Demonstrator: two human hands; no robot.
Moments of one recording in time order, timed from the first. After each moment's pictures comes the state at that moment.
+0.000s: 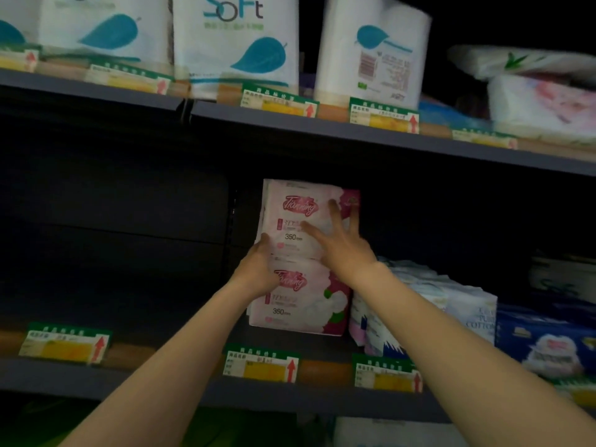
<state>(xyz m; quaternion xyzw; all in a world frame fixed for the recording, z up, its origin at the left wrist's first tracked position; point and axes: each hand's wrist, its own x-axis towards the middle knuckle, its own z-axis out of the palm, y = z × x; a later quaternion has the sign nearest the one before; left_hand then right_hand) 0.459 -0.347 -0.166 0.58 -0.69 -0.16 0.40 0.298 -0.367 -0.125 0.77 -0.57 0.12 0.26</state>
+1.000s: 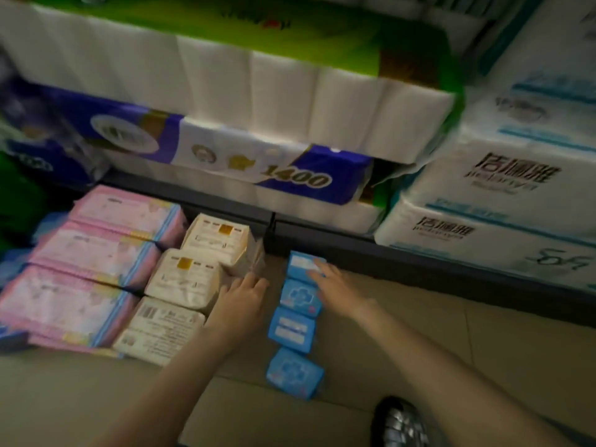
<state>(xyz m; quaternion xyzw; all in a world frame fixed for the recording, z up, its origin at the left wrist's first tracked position) 0.534 -0.059 -0.645 0.70 -0.68 -0.20 -0.07 0.354 -0.161 -0.710 0.86 -0.44 -0.16 -0.21</state>
